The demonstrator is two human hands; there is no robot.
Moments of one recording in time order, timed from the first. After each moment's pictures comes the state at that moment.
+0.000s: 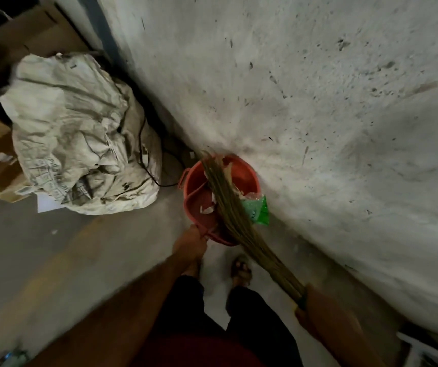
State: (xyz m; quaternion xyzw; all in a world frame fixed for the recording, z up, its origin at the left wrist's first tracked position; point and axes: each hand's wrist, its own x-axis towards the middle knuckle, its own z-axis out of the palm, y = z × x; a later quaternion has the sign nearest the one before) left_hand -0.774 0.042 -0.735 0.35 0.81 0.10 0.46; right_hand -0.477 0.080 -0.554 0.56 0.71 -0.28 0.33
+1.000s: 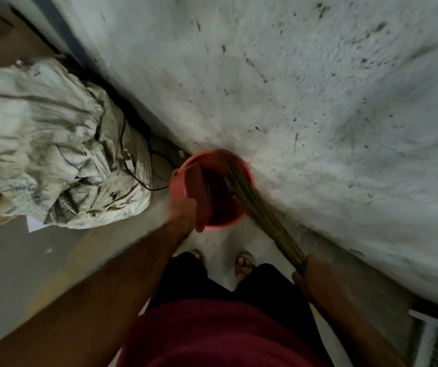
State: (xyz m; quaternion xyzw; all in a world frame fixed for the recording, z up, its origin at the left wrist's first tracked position) left_hand -0.803 0.141 -0.733 0.53 0.80 -0.09 0.27; right_hand -0.470 0.132 -0.632 0.63 0.69 -0.23 0.26
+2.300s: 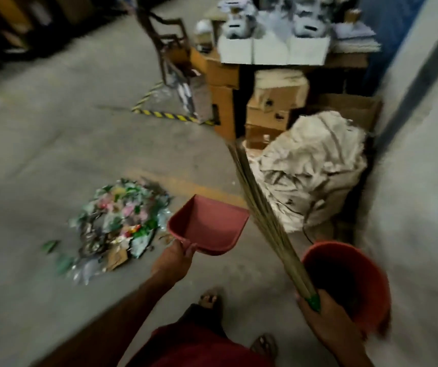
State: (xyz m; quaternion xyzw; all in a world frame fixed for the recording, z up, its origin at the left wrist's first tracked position) left_hand -0.564 -0.229 -0.545 -0.23 0.93 0.24 0.15; right_hand -0.513 0.131 -0.540 0.16 0.90 -0.31 0.24
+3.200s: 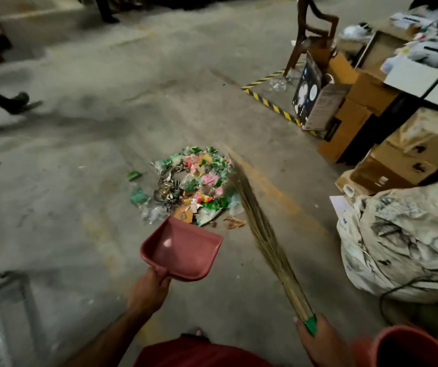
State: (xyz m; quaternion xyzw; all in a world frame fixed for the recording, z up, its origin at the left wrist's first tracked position) left_hand -0.304 -0.494 -0.581 -0.50 0.81 0.30 0.11; right_hand -0.485 -0.152 -0.587 0.01 0.93 -0.23 0.28
